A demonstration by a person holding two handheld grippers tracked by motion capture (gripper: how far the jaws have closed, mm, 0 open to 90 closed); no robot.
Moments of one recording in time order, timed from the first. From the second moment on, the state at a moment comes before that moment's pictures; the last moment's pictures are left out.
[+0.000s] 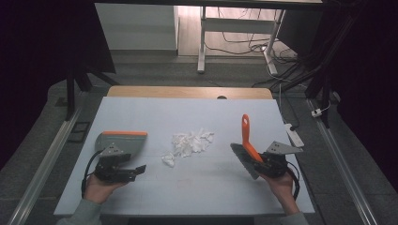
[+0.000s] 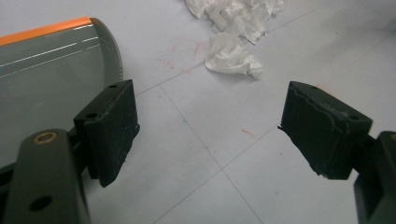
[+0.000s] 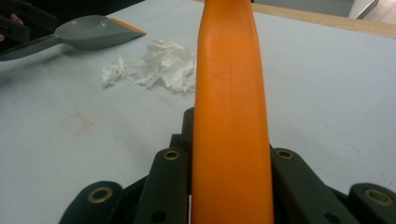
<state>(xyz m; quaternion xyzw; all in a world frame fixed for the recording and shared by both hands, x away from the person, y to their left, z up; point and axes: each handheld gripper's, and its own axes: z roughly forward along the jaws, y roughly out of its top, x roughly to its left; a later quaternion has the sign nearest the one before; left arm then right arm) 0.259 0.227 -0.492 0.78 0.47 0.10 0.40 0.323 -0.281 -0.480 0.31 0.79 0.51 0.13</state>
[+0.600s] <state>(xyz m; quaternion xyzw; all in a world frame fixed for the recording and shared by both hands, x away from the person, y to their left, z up) 0.257 0.225 -0.487 0.79 0.46 0.09 0.40 0.323 -0.283 -0.477 0.32 0.79 0.51 0.14</state>
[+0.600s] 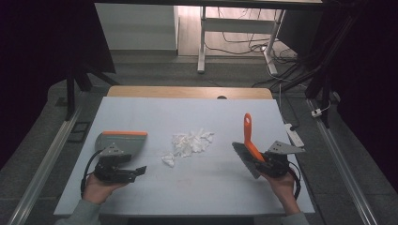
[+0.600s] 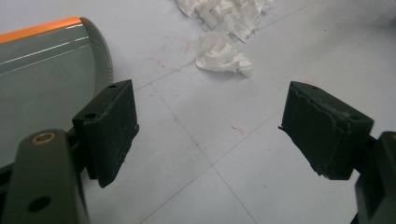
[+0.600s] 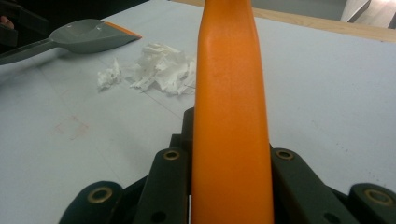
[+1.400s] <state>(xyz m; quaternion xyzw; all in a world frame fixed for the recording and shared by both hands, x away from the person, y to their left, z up) 0.260 0.218 -0.465 0.77 0.50 0.09 0.39 0.323 -0.287 -0.476 0.32 0.78 0.52 0.14</state>
